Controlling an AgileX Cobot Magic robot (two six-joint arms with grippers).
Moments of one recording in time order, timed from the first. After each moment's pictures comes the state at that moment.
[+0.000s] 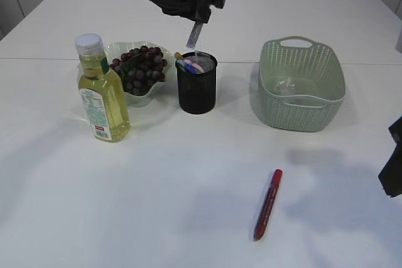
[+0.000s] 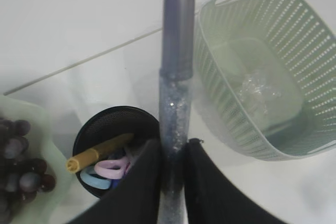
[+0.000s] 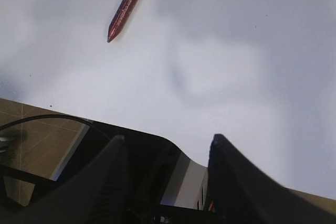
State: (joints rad) left arm -0.53 2.12 -1.96 -0.13 0.66 0.01; right arm 0.23 1.16 -0.95 0.21 1.24 0.07
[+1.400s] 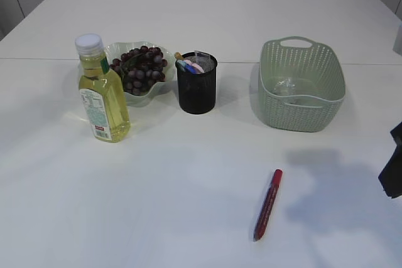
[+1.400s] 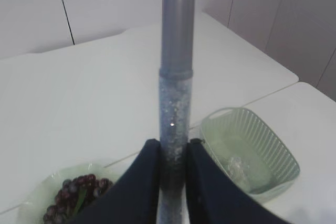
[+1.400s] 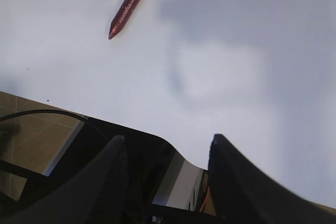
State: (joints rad) left arm -0.53 1.45 -1.65 0.00 0.62 -0.04; right arm 0.23 1.16 -0.95 0.21 1.24 0.02
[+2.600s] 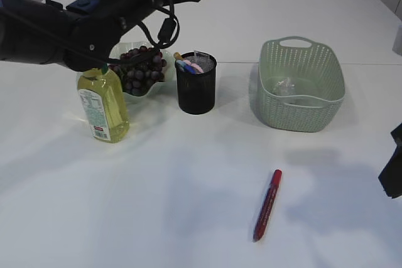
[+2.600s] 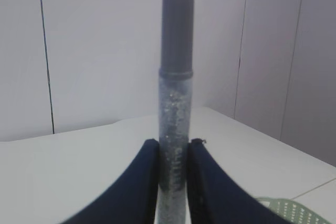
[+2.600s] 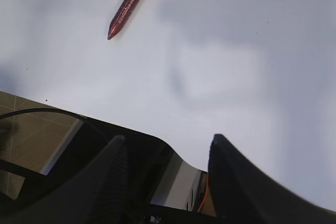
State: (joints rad) left arm -0.52 1.96 -1.29 0.00 -0.73 -0.04; right arm 0.23 1.16 -0.95 0.21 1.24 0.00
